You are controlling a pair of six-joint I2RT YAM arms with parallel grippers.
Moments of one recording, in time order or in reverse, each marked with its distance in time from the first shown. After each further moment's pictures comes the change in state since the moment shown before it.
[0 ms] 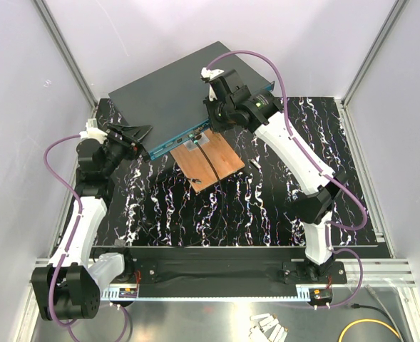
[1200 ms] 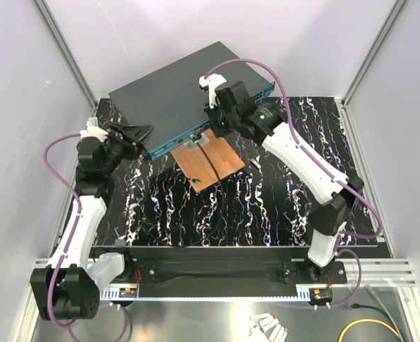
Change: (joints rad) left arm -0.012 -0.002 0.029 -0.059 -0.015 0.024; right arm 0.012 -0.170 -0.332 0.266 0.008 -0.180
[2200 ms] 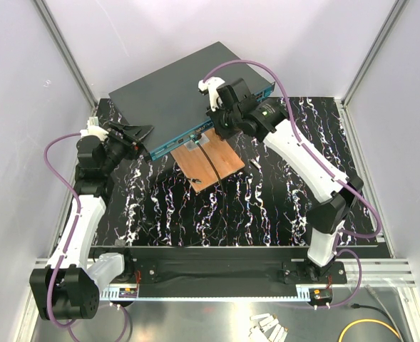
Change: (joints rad) left arm -0.003 0.003 0.023 -0.040 0.005 0.011; right arm -0.015 0.008 0.042 -0.122 -0.047 -0.085
